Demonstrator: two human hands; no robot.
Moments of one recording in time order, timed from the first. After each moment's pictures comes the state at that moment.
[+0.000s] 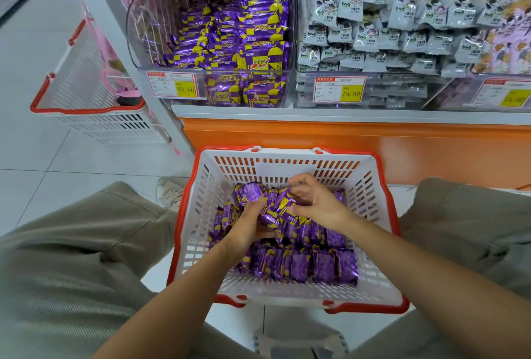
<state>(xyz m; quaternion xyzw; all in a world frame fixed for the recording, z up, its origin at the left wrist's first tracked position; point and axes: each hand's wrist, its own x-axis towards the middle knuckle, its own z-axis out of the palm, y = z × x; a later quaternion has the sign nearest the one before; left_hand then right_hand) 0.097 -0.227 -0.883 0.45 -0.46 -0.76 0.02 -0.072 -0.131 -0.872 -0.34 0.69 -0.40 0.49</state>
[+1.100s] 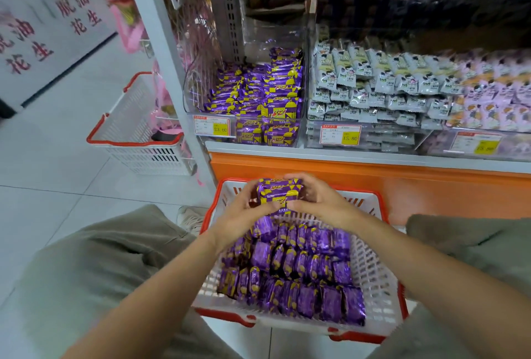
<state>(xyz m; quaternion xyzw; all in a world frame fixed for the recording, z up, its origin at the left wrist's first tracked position) 0.112 -0.260 -0.773 0.31 -0.66 -0.68 0.13 -0.069 -0.154 -0.772 -0.46 0.62 -0.44 0.46</state>
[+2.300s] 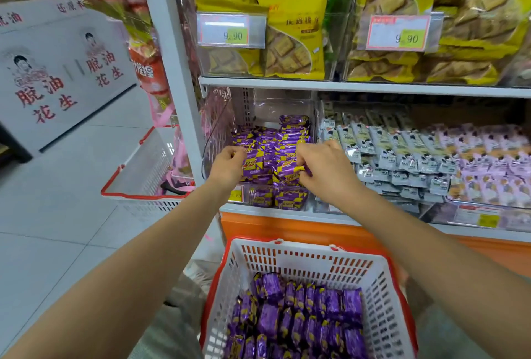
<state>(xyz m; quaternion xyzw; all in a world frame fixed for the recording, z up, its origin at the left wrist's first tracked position) 0.045 -0.393 -0.637 0.43 -0.64 -0.56 0.29 -0.104 -0.250 -0.618 -0.62 0.76 -0.18 -0.09</state>
